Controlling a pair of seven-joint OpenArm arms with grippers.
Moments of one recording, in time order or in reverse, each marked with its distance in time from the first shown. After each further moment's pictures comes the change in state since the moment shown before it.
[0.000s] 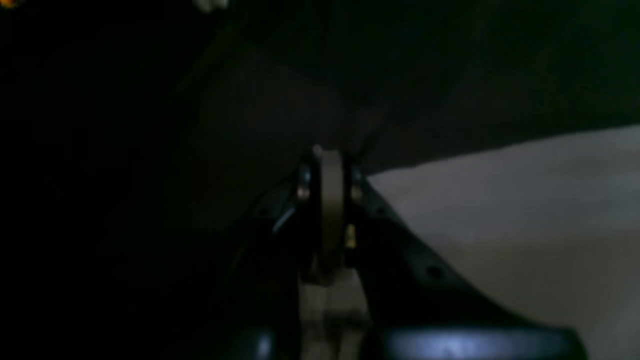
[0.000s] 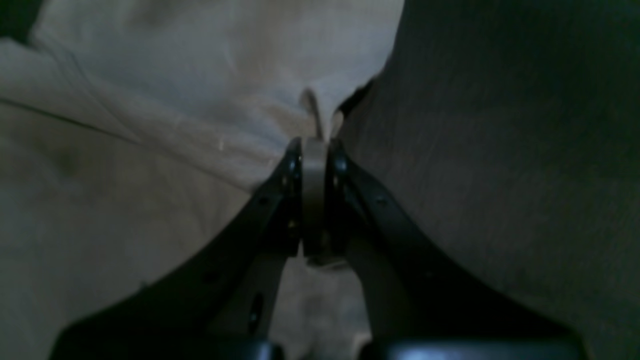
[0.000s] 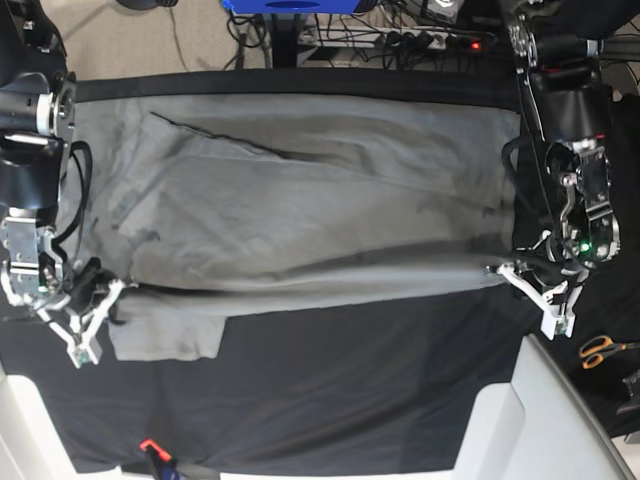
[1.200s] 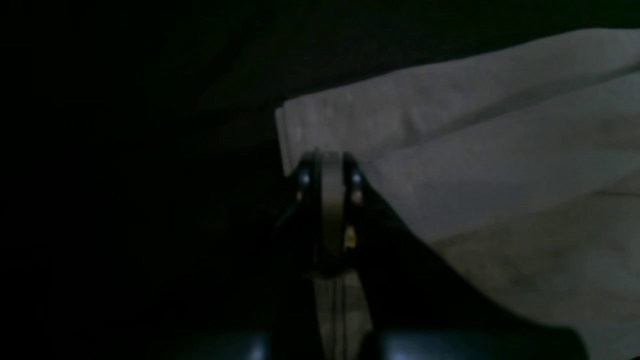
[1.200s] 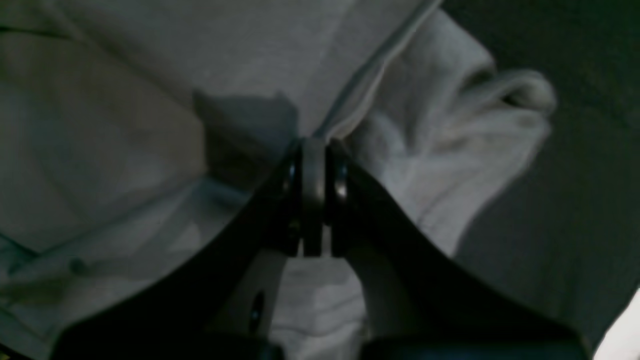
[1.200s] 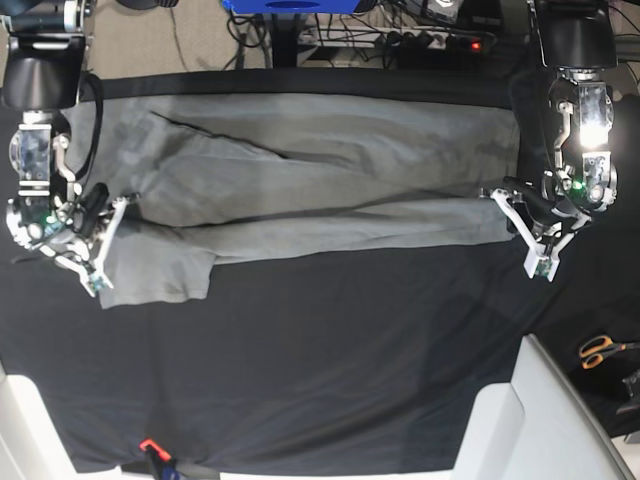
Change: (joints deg) left arm 14.6 -3.4 4.9 13.4 -0.2 -0.3 6.8; right arm -21.0 -2.3 0.4 31.3 0.7 0.2 -24.7
